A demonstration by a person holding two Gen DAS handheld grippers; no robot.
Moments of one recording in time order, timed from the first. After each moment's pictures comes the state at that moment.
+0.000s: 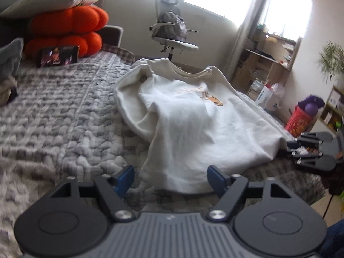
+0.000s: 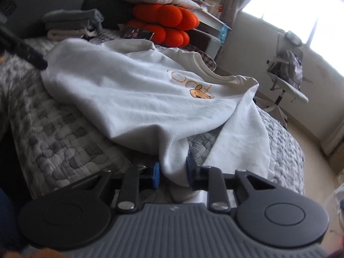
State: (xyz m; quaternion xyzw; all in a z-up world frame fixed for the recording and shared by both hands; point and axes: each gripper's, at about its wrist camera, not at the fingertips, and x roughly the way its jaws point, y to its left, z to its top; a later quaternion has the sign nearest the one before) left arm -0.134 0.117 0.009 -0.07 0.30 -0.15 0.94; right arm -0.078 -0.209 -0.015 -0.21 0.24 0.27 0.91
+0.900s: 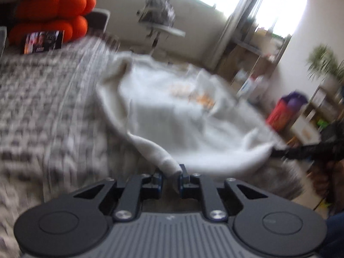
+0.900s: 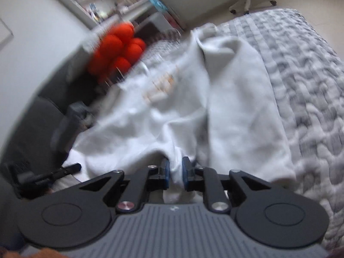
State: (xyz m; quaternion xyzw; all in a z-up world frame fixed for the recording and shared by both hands) left arm -0.127 0.122 0.015 -0.10 0.36 -0.19 0.91; right arm -0.071 -0.271 0.002 0.23 0.40 0.26 0.85
